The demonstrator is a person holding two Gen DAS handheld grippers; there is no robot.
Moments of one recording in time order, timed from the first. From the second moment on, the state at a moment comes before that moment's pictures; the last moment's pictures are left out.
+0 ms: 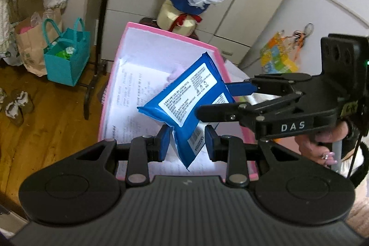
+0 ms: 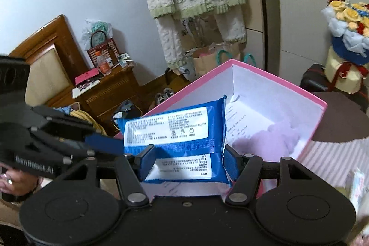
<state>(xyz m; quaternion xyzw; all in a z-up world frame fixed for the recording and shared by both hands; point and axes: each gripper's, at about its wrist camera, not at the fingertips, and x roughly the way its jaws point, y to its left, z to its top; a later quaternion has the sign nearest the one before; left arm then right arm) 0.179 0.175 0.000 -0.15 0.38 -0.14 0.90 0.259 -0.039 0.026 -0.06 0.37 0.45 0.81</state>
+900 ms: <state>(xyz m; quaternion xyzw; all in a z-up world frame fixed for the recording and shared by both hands) 0.209 0.162 -0.019 -0.06 0.36 -0.04 0.93 0.322 0.013 -0.012 -0.15 0.38 0.49 0.77</state>
